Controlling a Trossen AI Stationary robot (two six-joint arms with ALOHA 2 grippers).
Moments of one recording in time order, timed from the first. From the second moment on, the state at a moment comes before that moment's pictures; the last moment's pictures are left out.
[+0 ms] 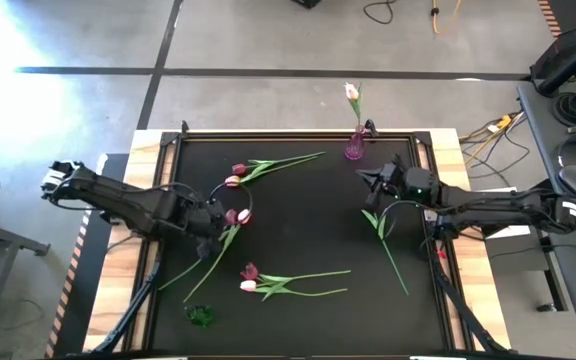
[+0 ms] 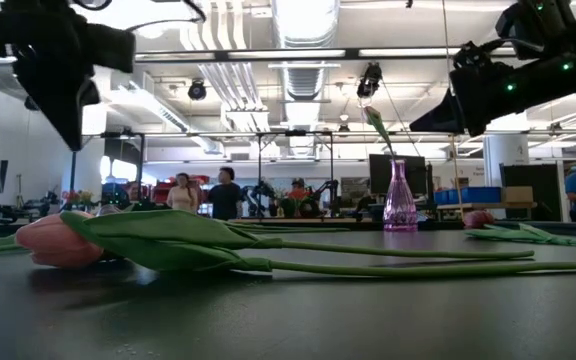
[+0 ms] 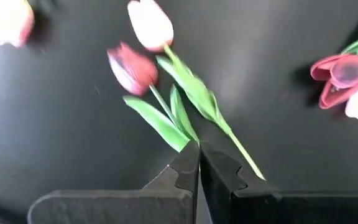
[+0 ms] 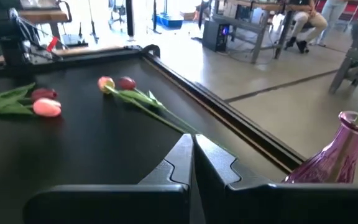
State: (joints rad) left arm -0.24 1.16 0.86 -1.04 -0.15 -0.67; right arm -0.31 0.80 0.21 0.39 0.21 -0.01
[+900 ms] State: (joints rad) left arm -0.20 1.31 0.66 -0.85 -0.05 -0.83; right arm -0.31 0.80 0.20 0.43 0.21 -0.02
